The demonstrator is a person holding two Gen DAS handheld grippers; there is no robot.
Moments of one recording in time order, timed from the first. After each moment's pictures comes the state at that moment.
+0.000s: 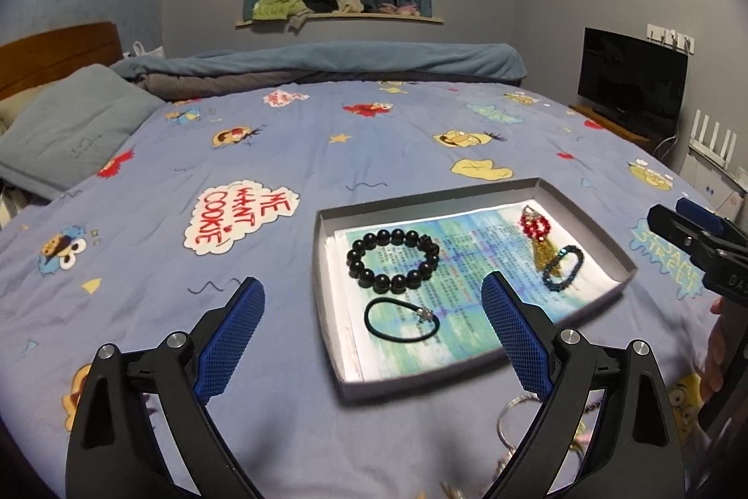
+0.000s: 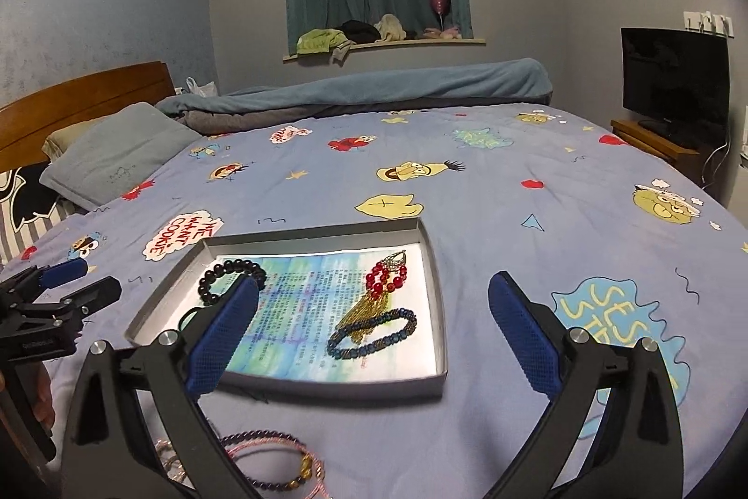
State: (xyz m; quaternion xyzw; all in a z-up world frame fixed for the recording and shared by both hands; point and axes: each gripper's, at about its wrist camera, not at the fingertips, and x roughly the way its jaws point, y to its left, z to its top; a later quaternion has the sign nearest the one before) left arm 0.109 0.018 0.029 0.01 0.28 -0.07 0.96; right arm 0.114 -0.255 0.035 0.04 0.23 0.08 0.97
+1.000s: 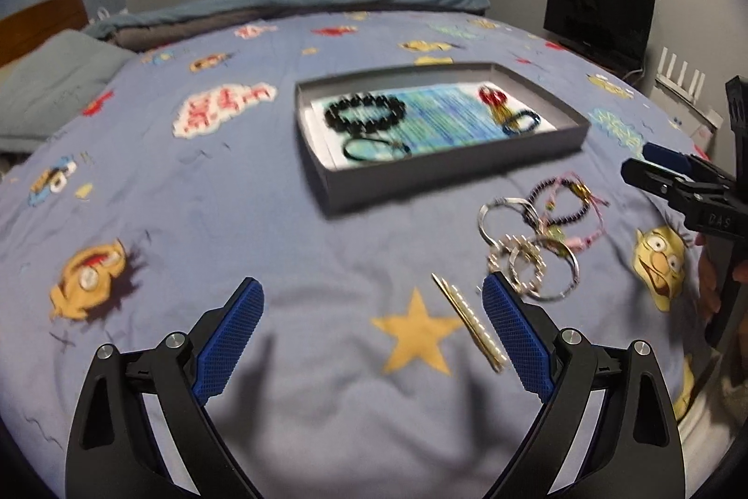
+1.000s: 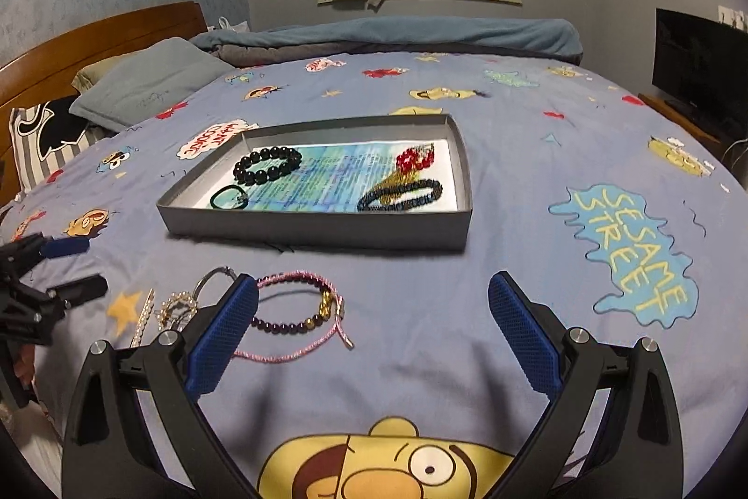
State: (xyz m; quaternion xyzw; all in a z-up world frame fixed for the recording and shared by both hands) left arm 0.028 0.033 -0.030 0.03 0.38 -0.12 0.92; right arm 0.052 -0.249 -0.016 0.00 0.31 0.14 0.94
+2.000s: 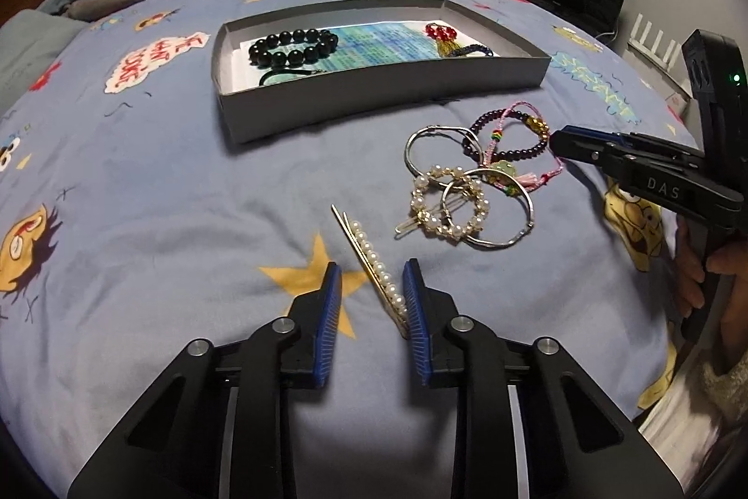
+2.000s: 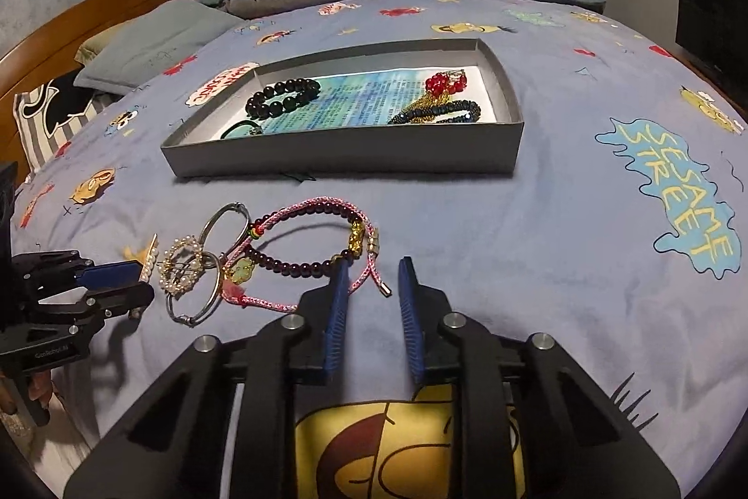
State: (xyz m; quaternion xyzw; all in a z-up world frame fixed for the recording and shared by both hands) left arm 0.028 -0.004 -0.062 0.04 0.43 -0.17 0.88; right arm 0.061 -0.235 -0.048 0.00 0.39 0.16 0.91
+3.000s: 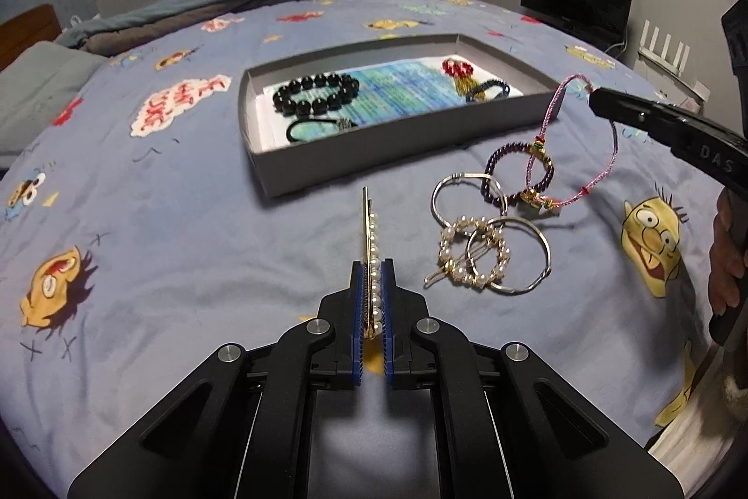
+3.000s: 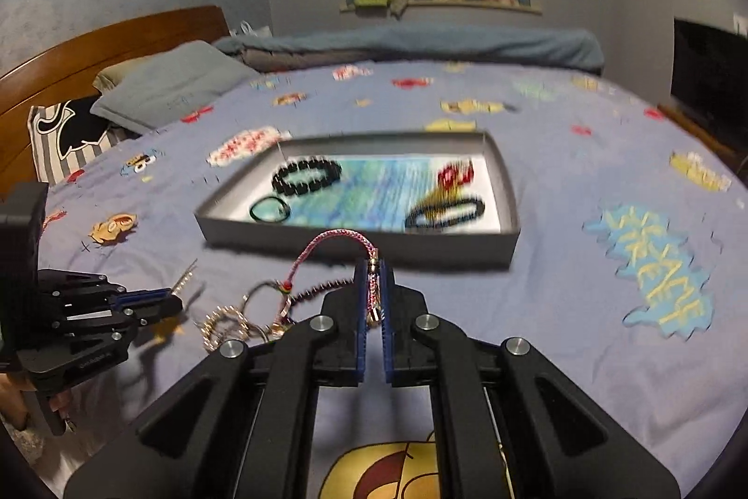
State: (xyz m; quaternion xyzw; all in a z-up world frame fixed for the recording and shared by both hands) left arm 0.030 -0.001 -0.042 0.06 0.38 -0.15 0.91; right arm 0.043 -0.227 0.004 -0.01 0.29 0.17 0.94
